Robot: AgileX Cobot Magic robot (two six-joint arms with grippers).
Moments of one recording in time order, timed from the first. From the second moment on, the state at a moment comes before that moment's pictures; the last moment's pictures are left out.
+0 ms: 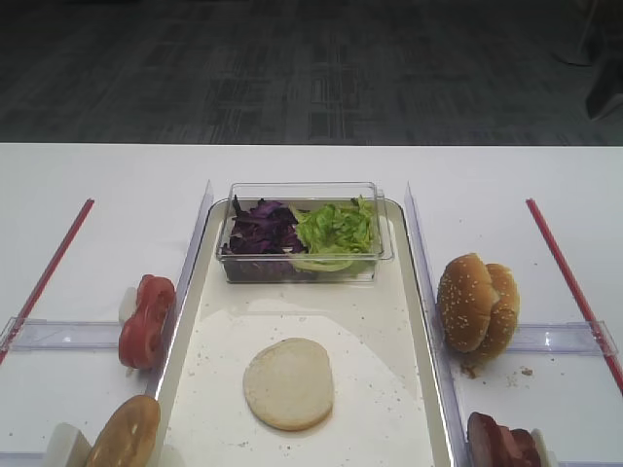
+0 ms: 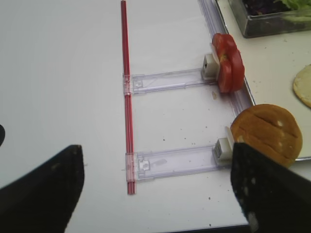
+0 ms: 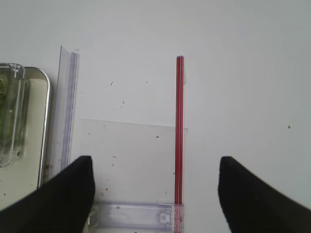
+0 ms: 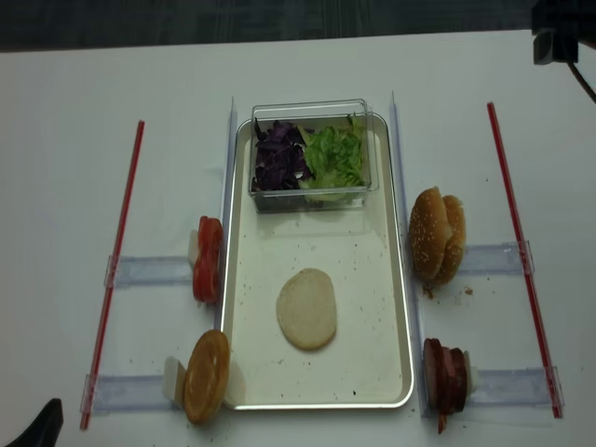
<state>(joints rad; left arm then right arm) 0.03 0.03 -0.49 -0.03 1.19 0.05 -0.06 1.45 -1.26 0.17 0.92 -0.12</state>
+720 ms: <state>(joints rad) 0.03 0.03 -0.49 -0.03 1.19 0.05 -0.06 1.88 -1.45 0.24 0.92 -0.19</state>
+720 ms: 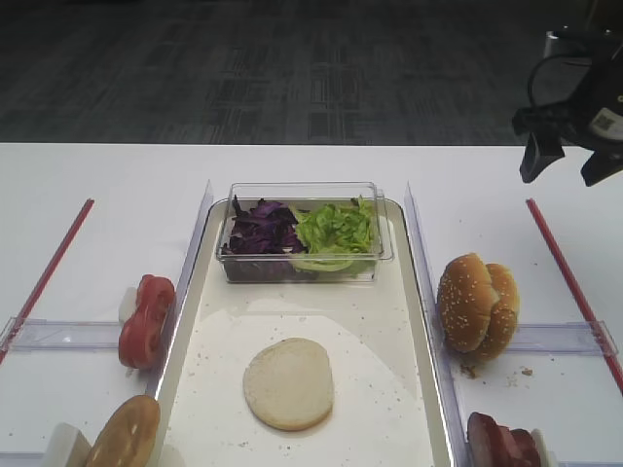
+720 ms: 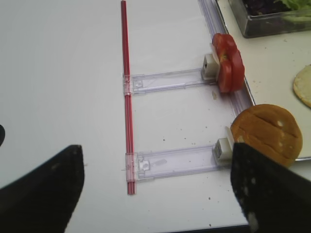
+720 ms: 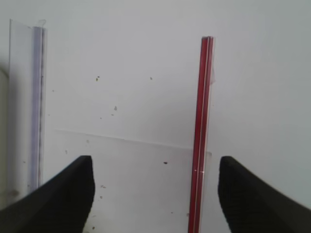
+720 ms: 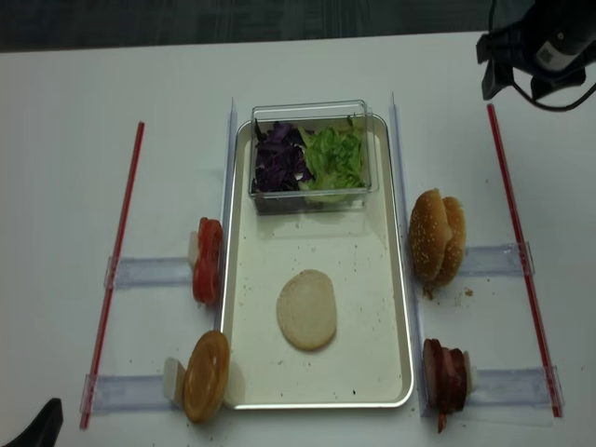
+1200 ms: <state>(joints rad) 0.03 0.03 -0.49 -0.03 1.19 0.05 -0.06 1.93 -1.45 0.24 0.92 -0.20</state>
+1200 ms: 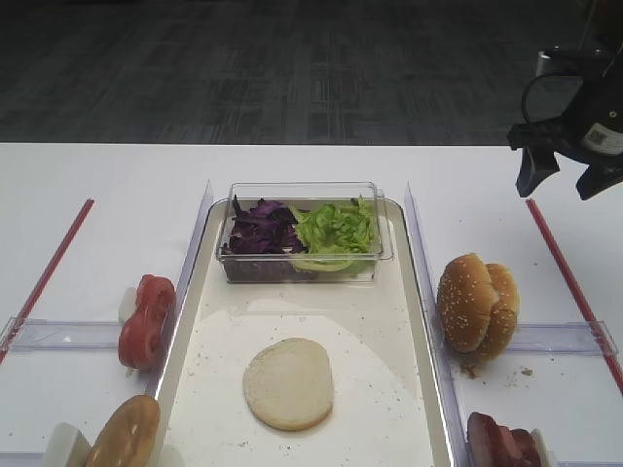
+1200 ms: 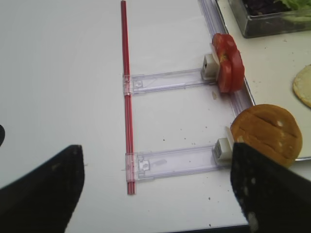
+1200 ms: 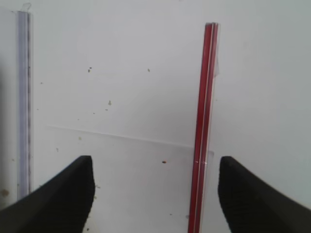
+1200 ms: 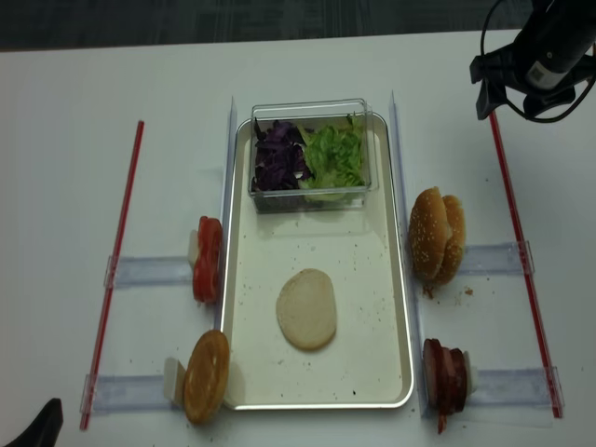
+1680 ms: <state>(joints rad) 0.03 0.03 -0.49 -0.03 1.19 0.05 -0.06 1.93 -1.45 0.24 0.92 -0.21</state>
